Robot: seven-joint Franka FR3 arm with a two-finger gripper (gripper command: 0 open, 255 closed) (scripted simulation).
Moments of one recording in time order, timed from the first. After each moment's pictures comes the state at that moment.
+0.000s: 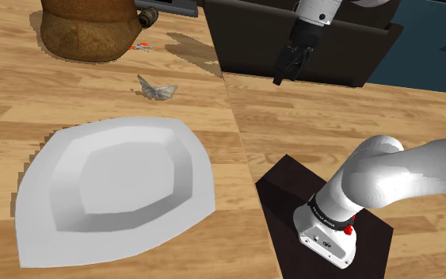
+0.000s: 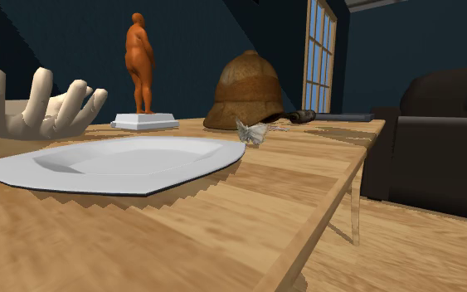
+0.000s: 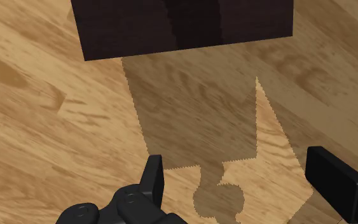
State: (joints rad) arm -0.01 -0.74 -0.07 -2.37 0.03 1.63 -0.03
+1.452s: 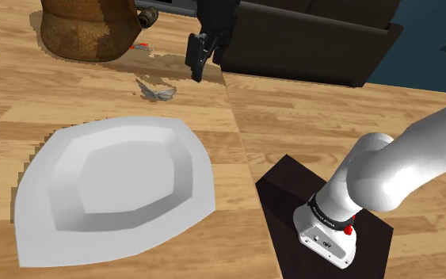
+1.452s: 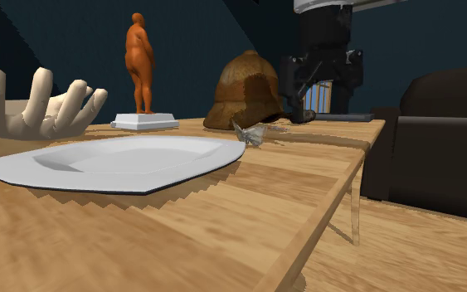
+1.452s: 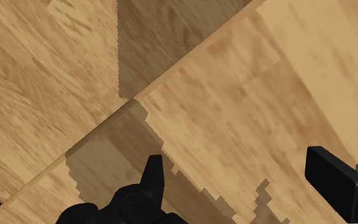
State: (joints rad) arm 0.15 -0.35 0.34 -1.99 -0.05 1.74 0.19
